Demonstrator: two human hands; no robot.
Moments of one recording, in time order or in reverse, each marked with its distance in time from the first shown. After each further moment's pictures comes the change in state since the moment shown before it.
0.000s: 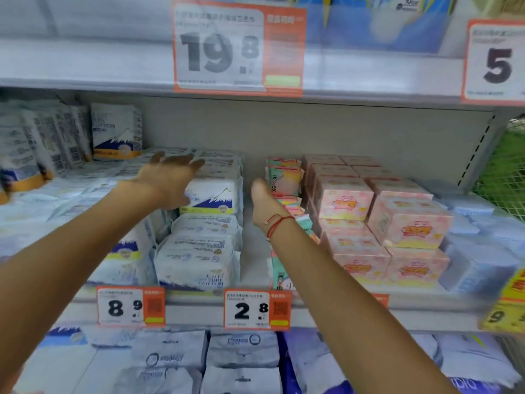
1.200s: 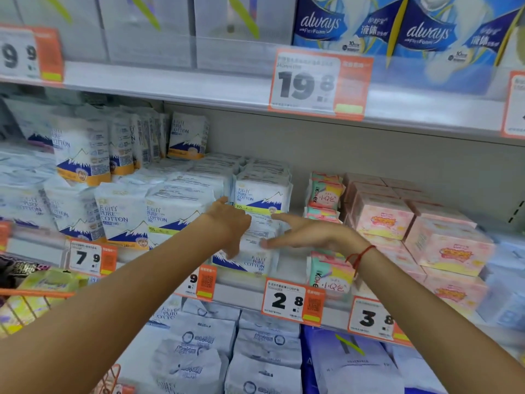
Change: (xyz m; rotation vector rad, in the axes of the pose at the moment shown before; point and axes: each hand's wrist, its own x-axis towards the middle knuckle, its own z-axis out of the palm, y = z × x) left_hand -0.067 0.032 0.019 0.134 -0.206 0.155; right_hand -0.057 0.015 -0.029 -1.027 -0.581 -0.175
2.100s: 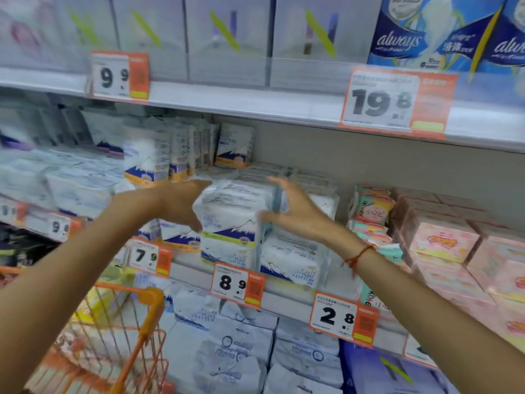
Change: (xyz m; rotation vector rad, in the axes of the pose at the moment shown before) left_hand -0.087 -0.132 0.032 -0.638 -0.007 -0.293; right_hand 0.016 -0.100 0.035 -0.088 0.336 -0.425
